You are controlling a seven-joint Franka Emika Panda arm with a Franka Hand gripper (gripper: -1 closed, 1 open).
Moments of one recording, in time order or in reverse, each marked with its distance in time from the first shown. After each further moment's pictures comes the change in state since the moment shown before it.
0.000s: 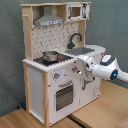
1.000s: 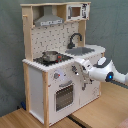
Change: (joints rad) arm -0.074 0.000 0.064 0.040 0.007 -0.001 0.021
